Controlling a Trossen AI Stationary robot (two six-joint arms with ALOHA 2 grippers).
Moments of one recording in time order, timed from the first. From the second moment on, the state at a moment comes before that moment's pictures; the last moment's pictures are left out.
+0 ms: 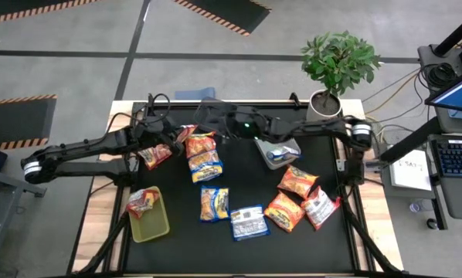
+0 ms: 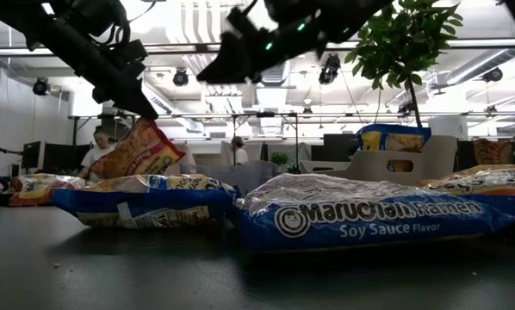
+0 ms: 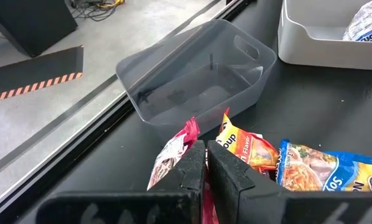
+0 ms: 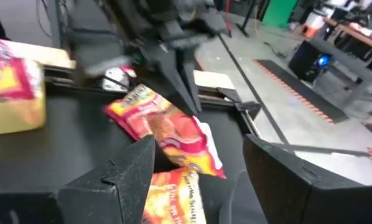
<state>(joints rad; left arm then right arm) 0.40 0.82 0.54 -0.29 -0.30 -0.06 -0.22 1.88 1.42 0.20 -0.02 -0.27</state>
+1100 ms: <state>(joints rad) 0.40 0.89 0.54 -0.23 -0.26 -0.03 -0.30 2.49 2.14 -0.10 -0.24 -0.47</state>
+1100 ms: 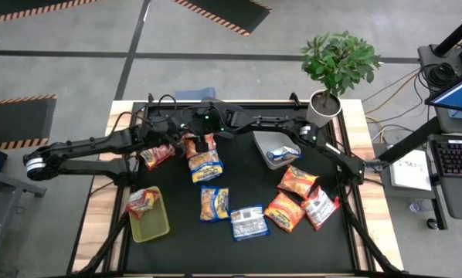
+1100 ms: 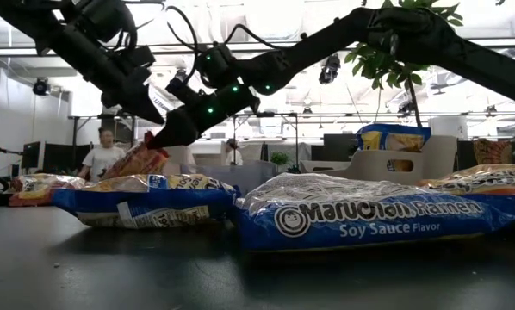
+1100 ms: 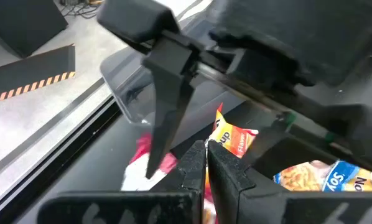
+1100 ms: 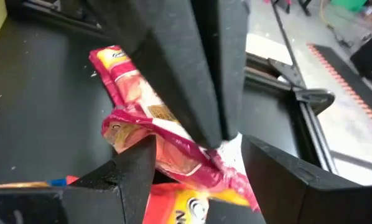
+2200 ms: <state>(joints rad) 0.35 0.86 0.65 -0.53 -0.10 -0.07 -0.28 2.48 2.14 -0.16 -0.30 -0.32</state>
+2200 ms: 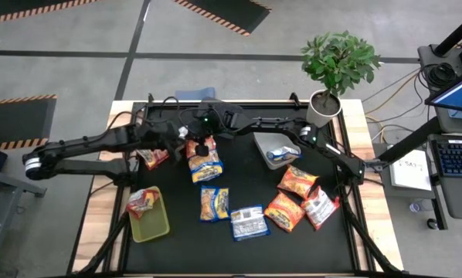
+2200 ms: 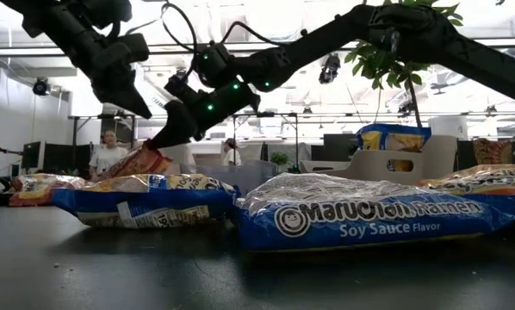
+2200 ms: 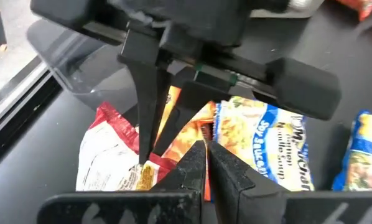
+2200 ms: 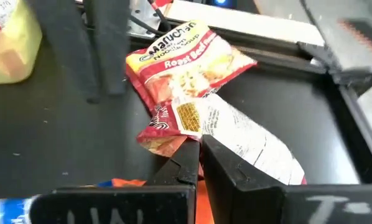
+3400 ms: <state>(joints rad) 0.18 0.93 0.61 -0.60 -0.37 -0.28 -0.25 2.28 2.04 -0.46 -0.29 -0.22</state>
